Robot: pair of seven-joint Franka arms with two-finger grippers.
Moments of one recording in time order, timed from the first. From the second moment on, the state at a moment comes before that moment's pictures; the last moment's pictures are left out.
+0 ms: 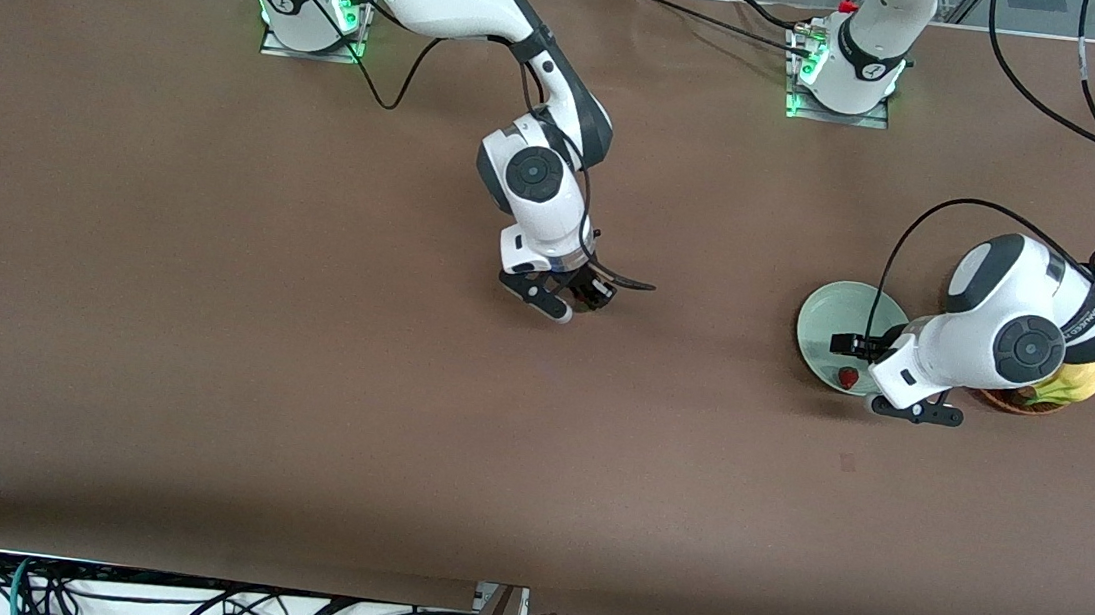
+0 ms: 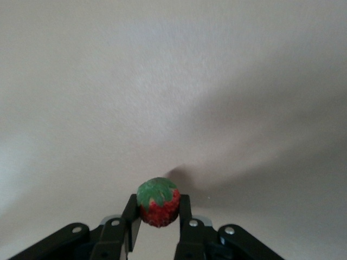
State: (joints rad) left arm 0.77 0.69 -0.94 -1.83 0.55 1.96 -0.35; right arm 0.97 0.88 -0.16 -1.44 0.36 2.55 1.17
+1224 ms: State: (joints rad) left arm 0.18 0.39 -0.55 -1.77 0.12 1.91 -0.48; right arm 0.86 0.61 -0.53 -1.39 0.37 1.97 0.76
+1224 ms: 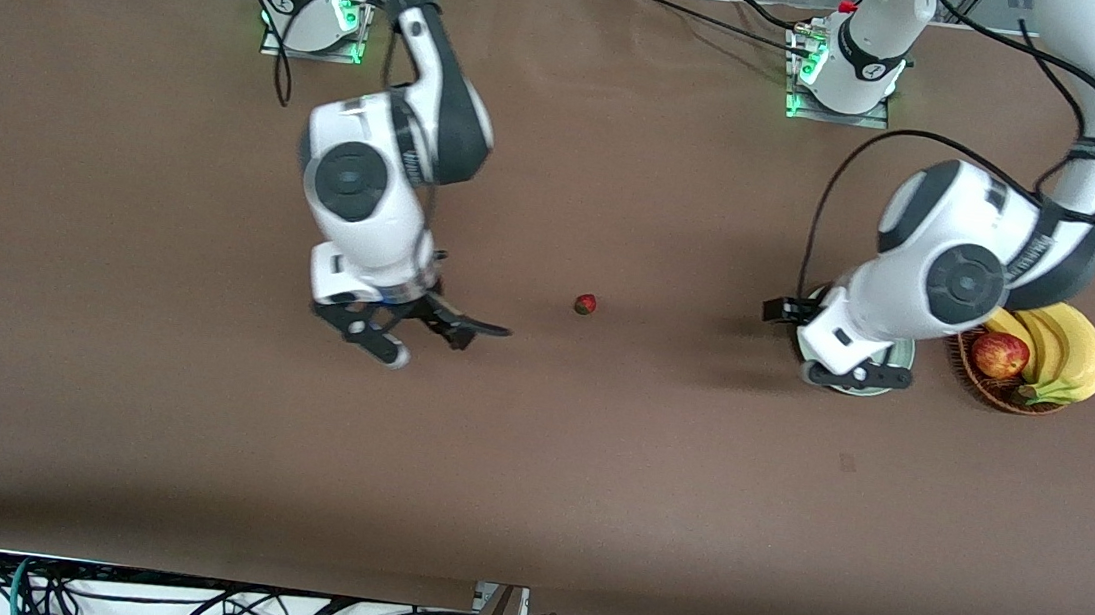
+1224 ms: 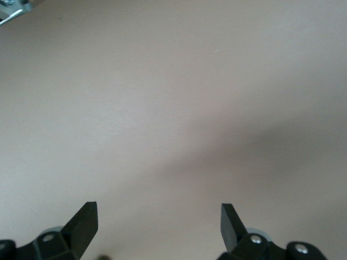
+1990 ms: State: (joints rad) left arm -0.29 0.48 -0.43 -1.83 0.26 2.17 -1.11; right arm 0.75 0.32 -0.72 -1.49 0.34 1.60 0.34
